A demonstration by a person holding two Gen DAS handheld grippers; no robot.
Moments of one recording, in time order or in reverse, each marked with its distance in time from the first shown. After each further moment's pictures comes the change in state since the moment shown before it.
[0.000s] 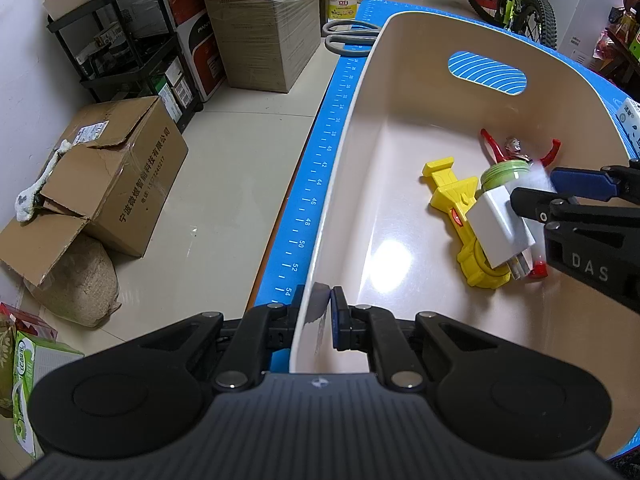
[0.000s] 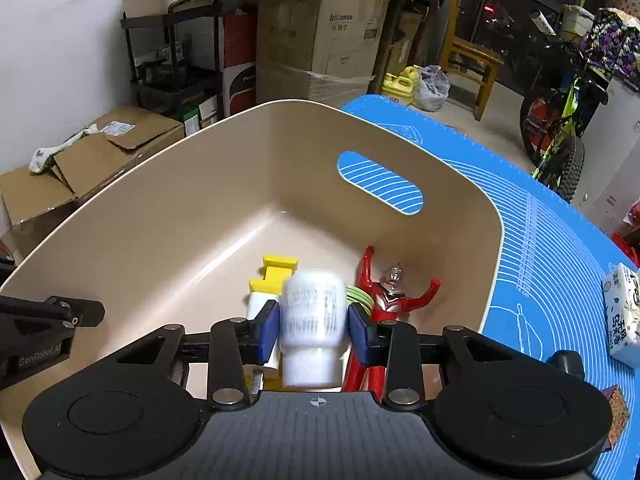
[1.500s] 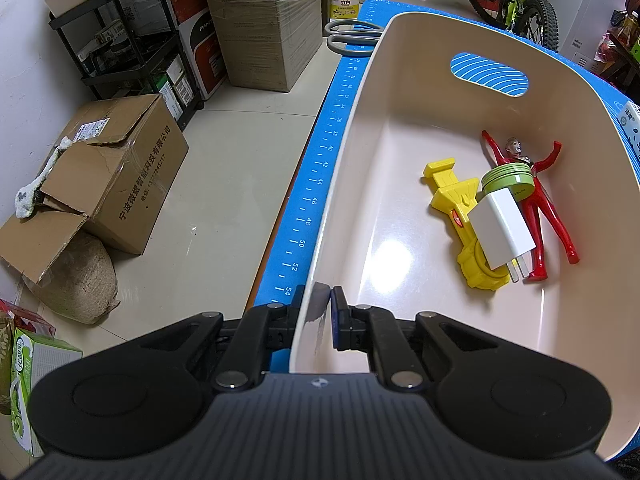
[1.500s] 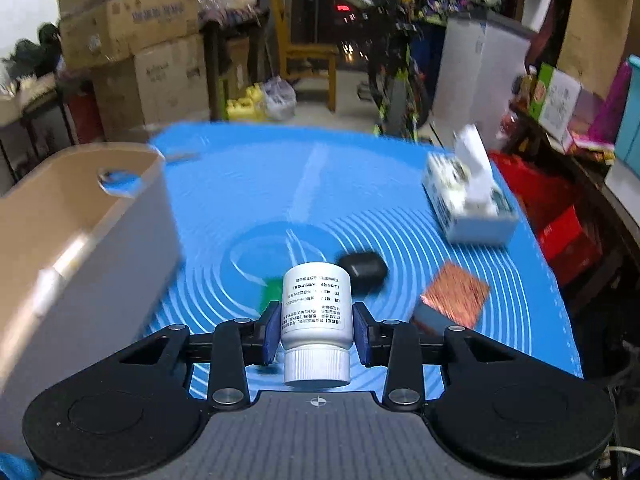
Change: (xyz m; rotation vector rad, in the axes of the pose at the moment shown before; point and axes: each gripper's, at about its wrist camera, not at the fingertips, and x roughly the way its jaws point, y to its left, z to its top) left arm 0.000 0.001 -0.001 -0.004 0.000 -0.003; right arm -0.073 -0.155 -0.101 0.351 -0.157 -0.222
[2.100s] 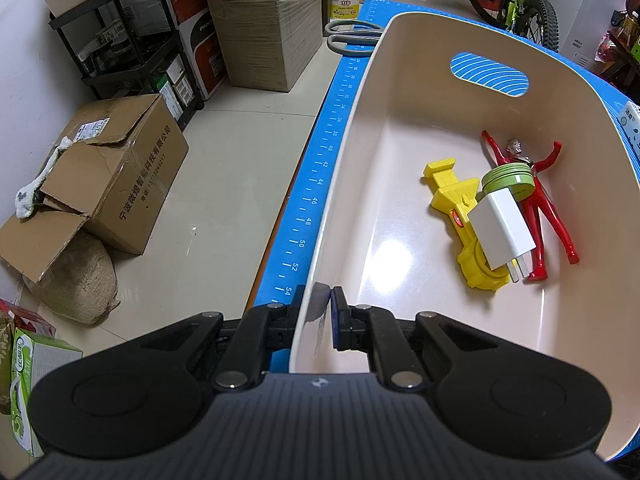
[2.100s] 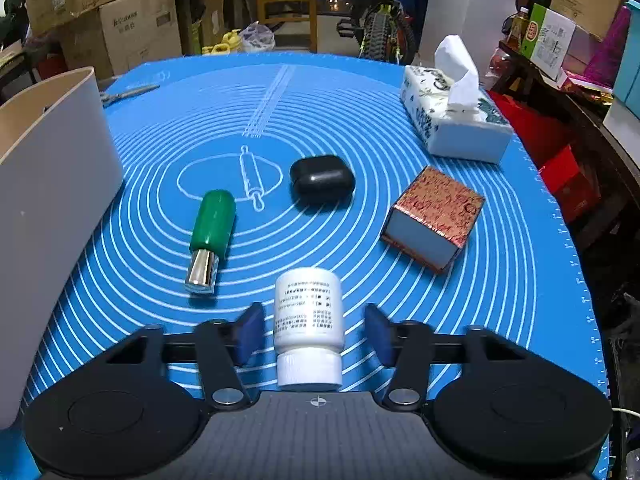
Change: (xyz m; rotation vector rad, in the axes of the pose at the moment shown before) left arm 0.000 0.000 0.000 0.000 0.000 0.000; right arm 0.057 -0.039 -0.053 0.038 0.214 -0.046
